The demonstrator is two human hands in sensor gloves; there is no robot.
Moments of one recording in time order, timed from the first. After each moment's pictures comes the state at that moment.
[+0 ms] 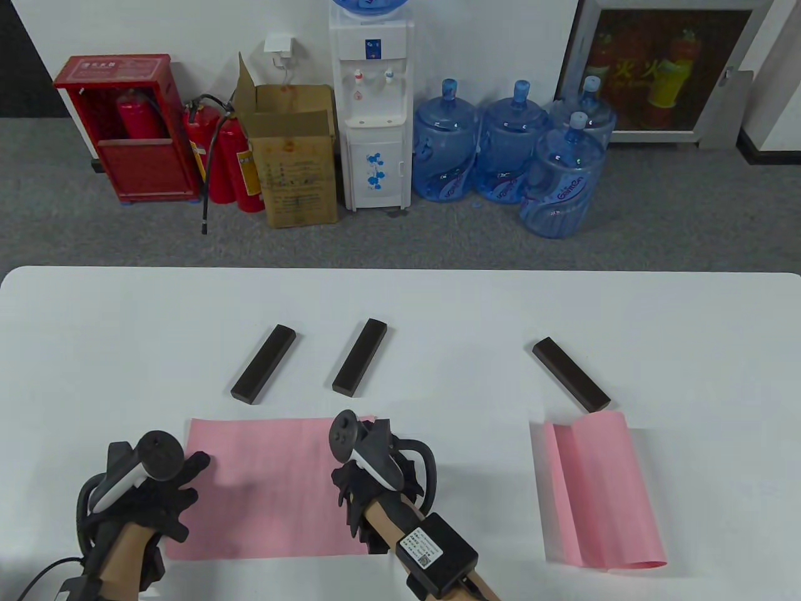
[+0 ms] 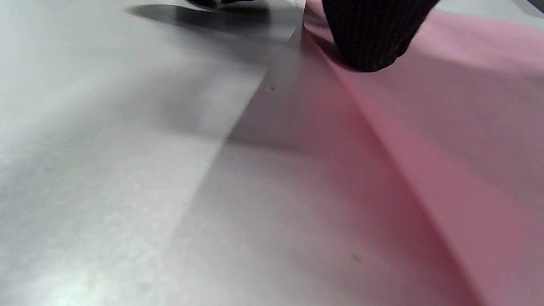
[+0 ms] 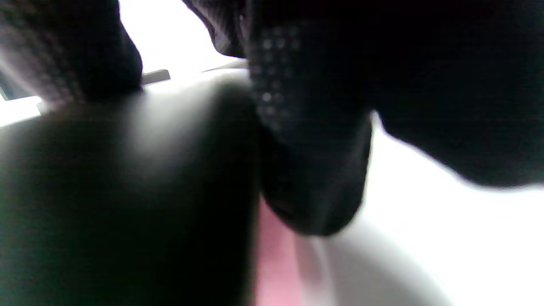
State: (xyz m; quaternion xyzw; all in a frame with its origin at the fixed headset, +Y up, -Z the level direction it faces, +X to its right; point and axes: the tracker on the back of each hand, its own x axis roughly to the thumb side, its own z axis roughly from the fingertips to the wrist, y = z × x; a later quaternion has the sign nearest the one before) left_hand -0.384 -0.772 -0.310 -0.26 0.07 0.07 0.96; right_hand -0.059 -0.755 -0.338 0.00 0.10 0.99 0.07
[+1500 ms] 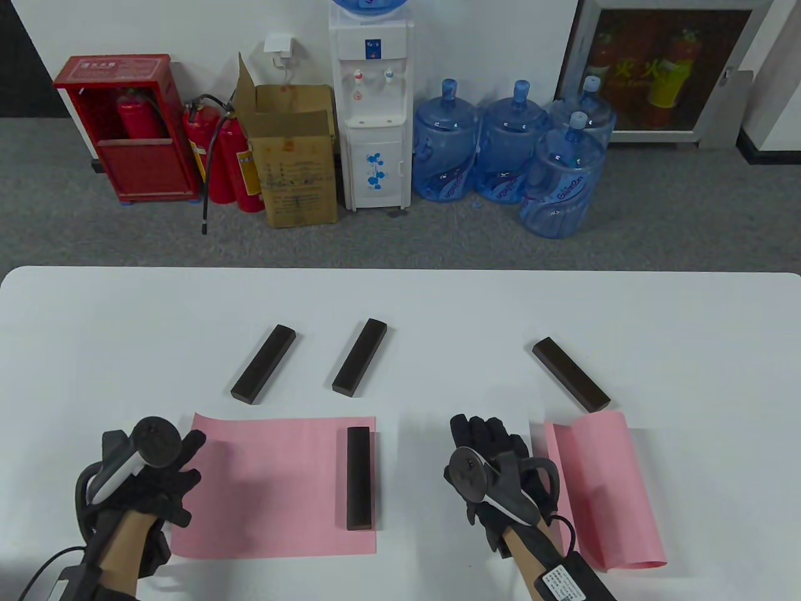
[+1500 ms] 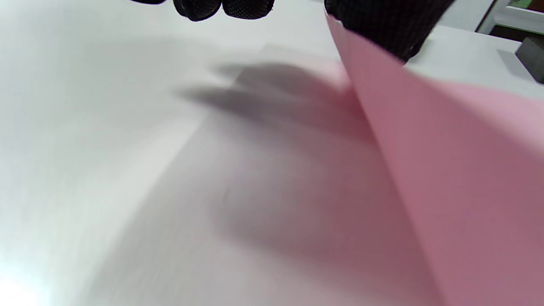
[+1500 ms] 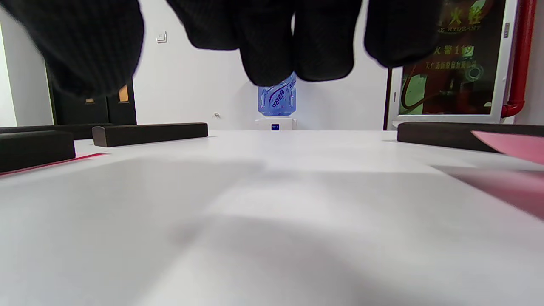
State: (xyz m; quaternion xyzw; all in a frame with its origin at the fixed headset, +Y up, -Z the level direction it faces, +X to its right) left_hand -0.375 -0.734 -0.327 -0.22 0.09 0.07 0.97; right_hand 0.104 -0.747 -0.308 0.08 -0.07 0.99 0.02
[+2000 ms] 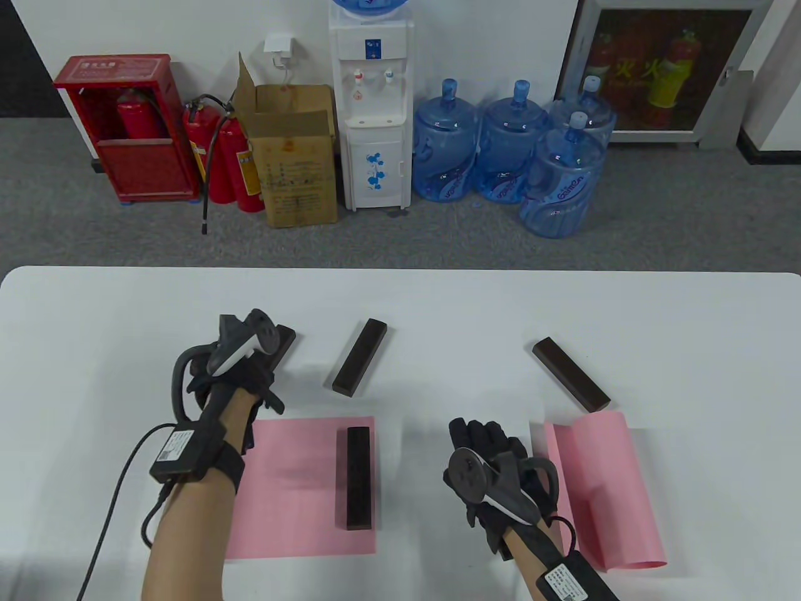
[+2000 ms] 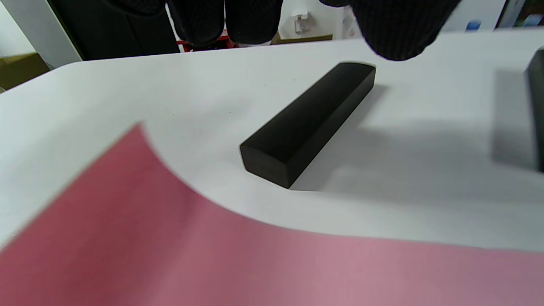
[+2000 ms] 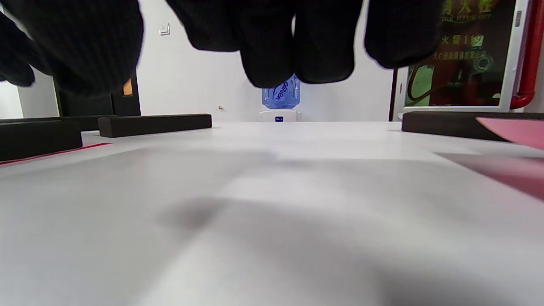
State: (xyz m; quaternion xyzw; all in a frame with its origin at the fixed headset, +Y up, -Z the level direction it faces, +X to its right) left_hand -0.254 -0.700 -0.469 -0.22 0.13 -0.06 0.96; right_hand 0.104 -0.749 -0.308 0.08 -0.06 0.99 0.02
